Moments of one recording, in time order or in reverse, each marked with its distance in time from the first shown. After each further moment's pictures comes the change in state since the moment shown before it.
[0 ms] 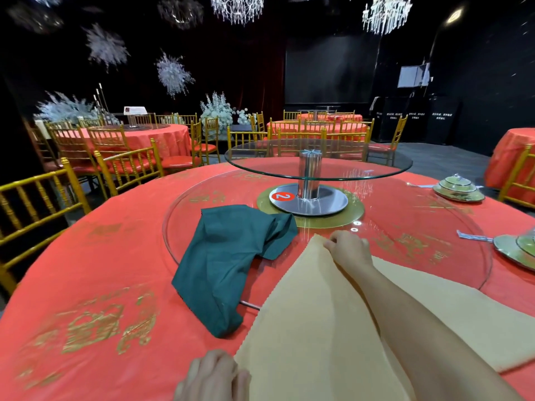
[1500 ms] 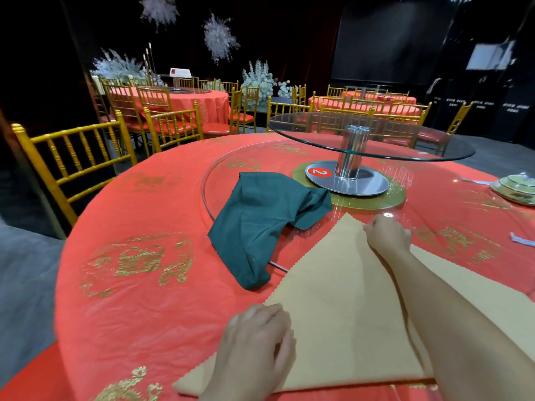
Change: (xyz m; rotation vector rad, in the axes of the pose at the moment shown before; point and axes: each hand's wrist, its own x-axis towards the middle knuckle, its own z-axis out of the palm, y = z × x) left_hand -0.022 0.020 0.001 -0.031 -0.079 0.141; right_hand 0.009 0.007 0.007 -0.223 0.042 0.006
